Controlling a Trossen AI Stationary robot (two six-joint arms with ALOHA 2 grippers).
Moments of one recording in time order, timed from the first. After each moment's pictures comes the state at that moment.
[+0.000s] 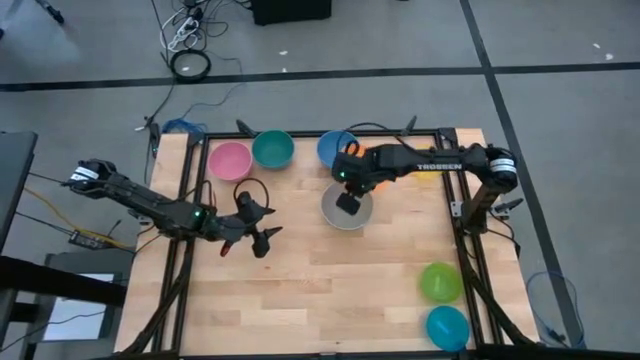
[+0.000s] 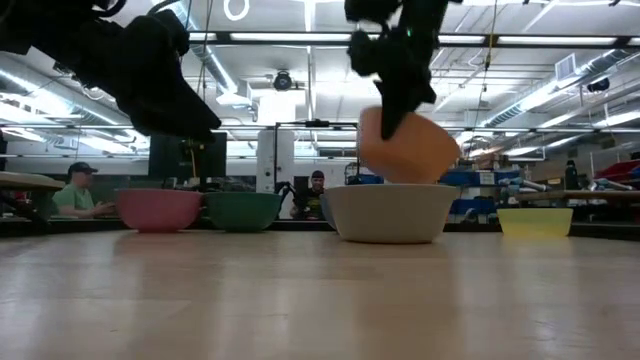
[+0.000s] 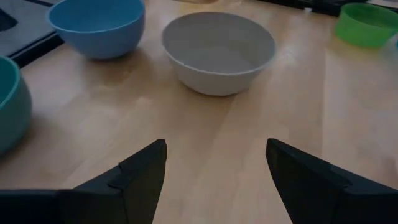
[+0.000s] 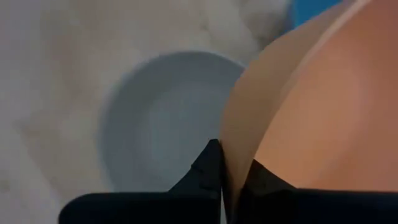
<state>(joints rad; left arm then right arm) -0.30 1.06 0.45 0.02 -0.59 -0.46 -0.13 1.72 1.50 -0.98 0.17 0.36</state>
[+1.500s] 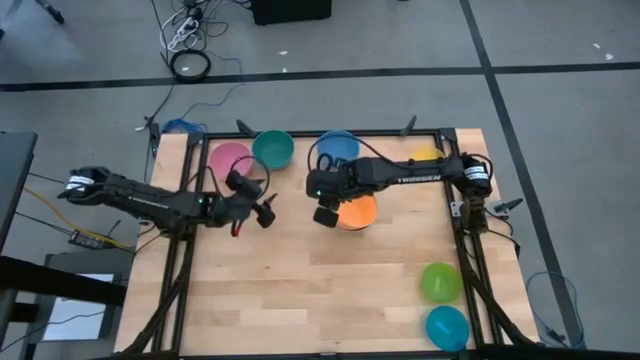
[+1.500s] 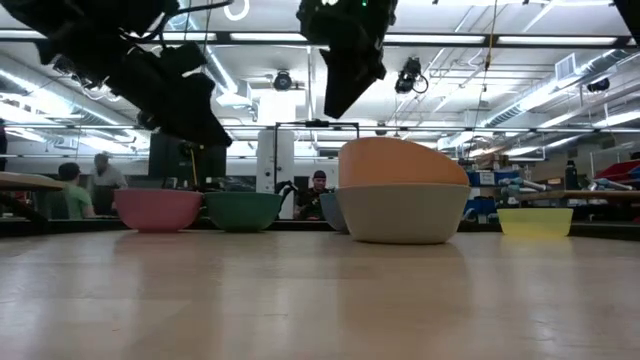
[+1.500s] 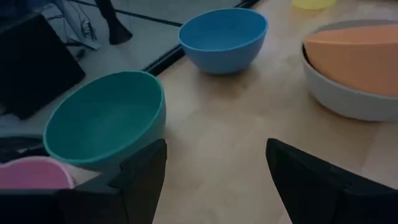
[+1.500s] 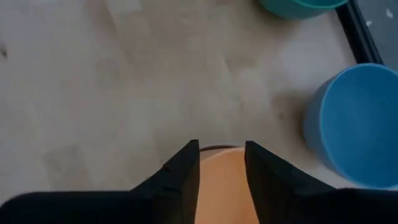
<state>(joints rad) -0.07 1.06 0.48 -0.03 -0.76 -0.32 -0.02 1.93 1.82 -1.03 0.29 0.23</state>
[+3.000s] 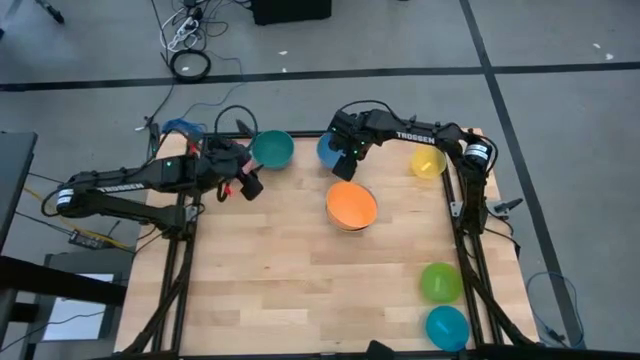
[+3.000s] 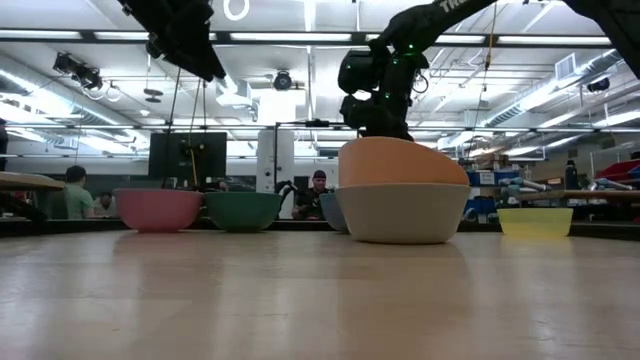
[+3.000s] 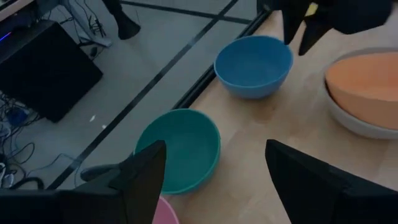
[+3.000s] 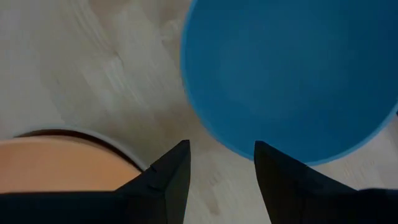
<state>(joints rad) 0.15 0.96 0.96 -0.65 -0.60 -0.14 -0.47 1.93 1.63 -0.98 -0.02 0.03</state>
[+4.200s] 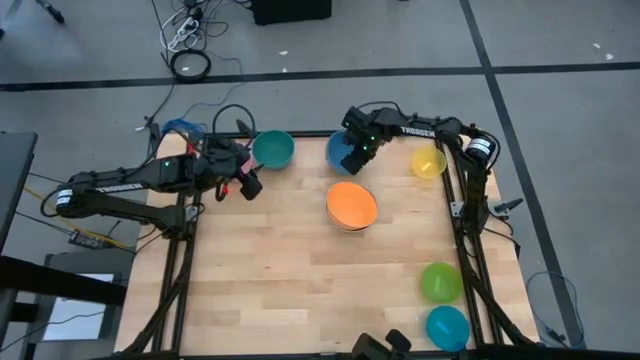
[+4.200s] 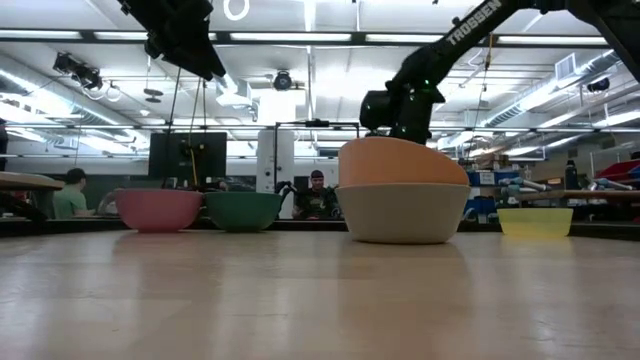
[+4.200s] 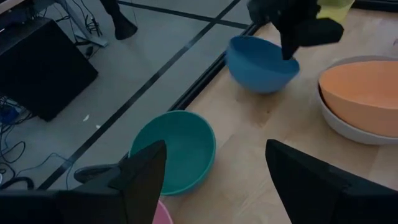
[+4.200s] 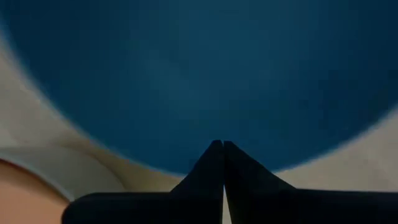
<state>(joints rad) 0.14 0.95 0.96 -0.65 -0.59 -0.16 -0.61 1.93 1.43 -0.85 -0.13 0.15</state>
